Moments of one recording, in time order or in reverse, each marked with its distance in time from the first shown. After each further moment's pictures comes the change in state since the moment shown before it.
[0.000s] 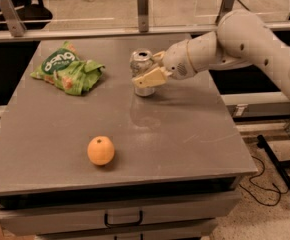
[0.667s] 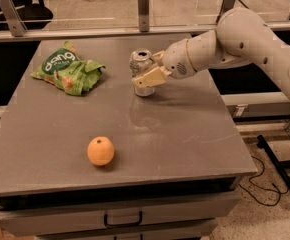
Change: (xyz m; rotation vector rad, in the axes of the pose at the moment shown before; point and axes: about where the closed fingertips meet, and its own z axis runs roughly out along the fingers) arm -0.004 0.000 -0.002 0.000 0.000 0.000
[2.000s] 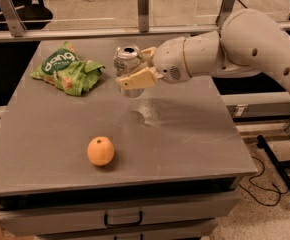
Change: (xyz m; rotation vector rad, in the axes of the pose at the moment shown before) arm -0.059 0.067 -0.013 0.018 -0.136 -0.065
